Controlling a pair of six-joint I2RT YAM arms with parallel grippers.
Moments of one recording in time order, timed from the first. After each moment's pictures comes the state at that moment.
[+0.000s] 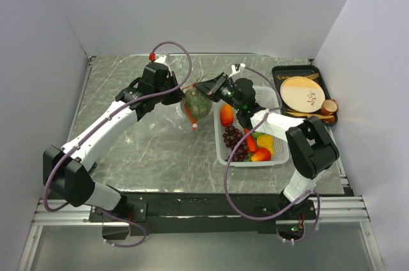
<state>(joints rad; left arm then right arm) -0.53 1.43 1.31 -0.46 -0.02 -0.65 0.52 1.70 0.98 0.71 -0.25 1.19</state>
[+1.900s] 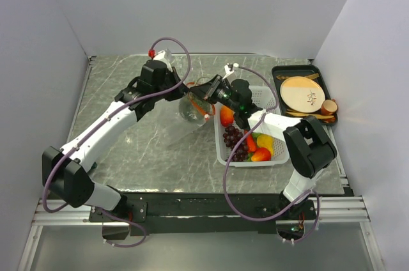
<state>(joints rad) -0.53 1.43 1.31 -0.36 0.03 -0.70 0.56 1.72 0.99 0.69 -0.30 1.06</state>
